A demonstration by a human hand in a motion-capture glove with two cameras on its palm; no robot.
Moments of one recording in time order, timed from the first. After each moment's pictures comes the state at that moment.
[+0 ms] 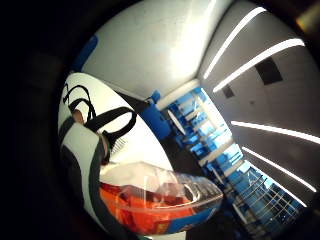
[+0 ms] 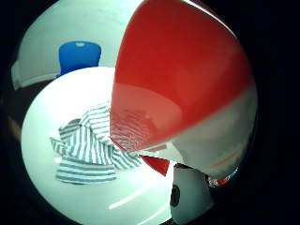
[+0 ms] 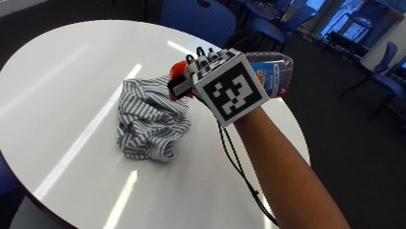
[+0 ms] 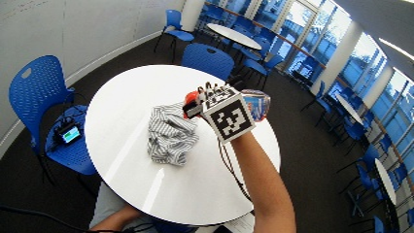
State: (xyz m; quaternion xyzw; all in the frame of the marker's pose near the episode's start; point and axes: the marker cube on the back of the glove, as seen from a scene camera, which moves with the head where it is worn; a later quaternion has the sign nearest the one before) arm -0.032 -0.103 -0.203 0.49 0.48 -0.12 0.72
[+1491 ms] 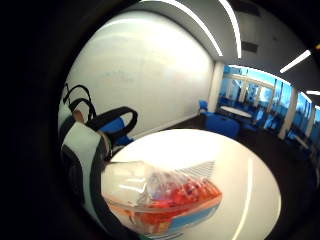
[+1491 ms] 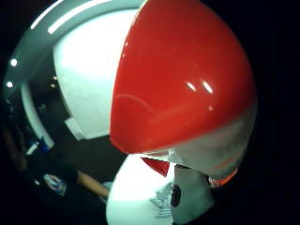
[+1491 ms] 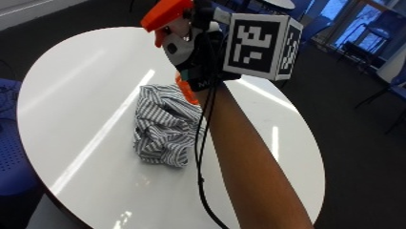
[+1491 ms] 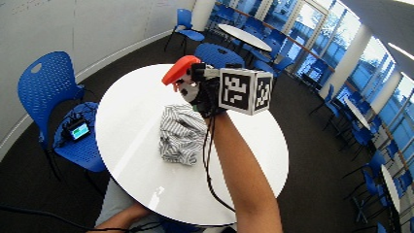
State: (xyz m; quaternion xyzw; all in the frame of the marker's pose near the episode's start) arm -0.095 -0.103 -0.260 0.61 -0.09 -0.13 0.78
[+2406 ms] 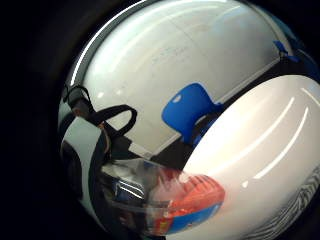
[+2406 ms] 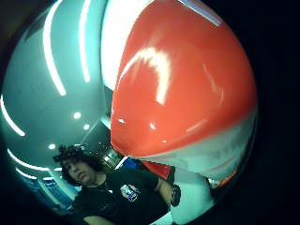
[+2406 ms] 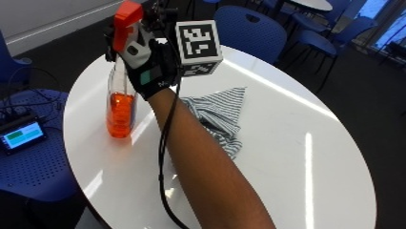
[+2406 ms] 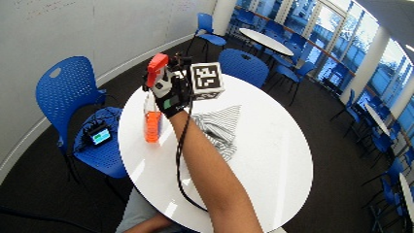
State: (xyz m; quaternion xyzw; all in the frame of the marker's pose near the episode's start) arm -0.156 -0.191 -0.194 0.33 -0.46 -0.24 0.79
